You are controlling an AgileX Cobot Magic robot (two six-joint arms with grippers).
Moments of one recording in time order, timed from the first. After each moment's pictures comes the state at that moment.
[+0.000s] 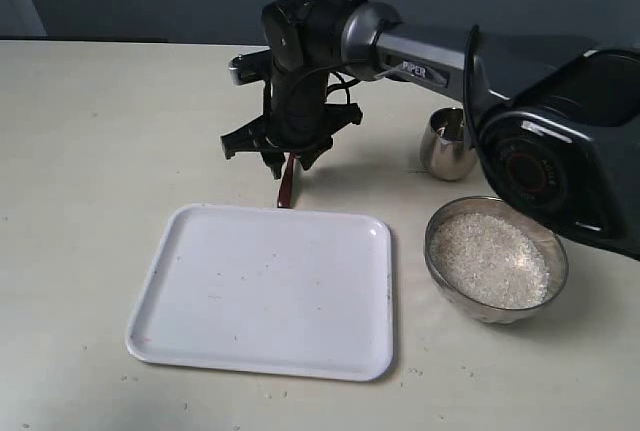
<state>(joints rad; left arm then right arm) -0.17 0.00 0.00 0.29 0.25 -0.47 0.80 2.45 -2.07 -0.01 1.05 0.24</state>
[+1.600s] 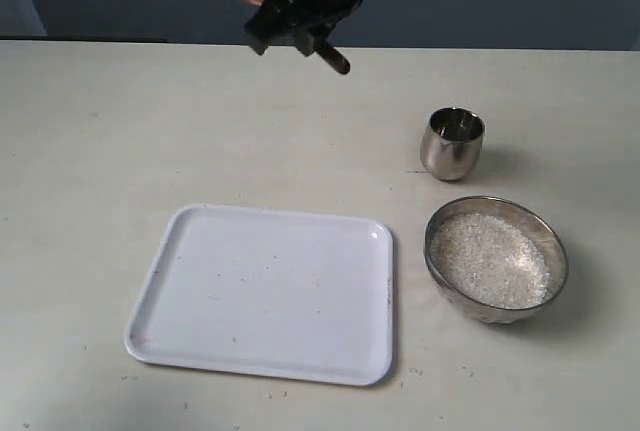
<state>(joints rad) -0.17 0.00 0.00 0.29 0.25 -0.47 0.80 2.08 -2.08 -0.11 1.21 -0.20</state>
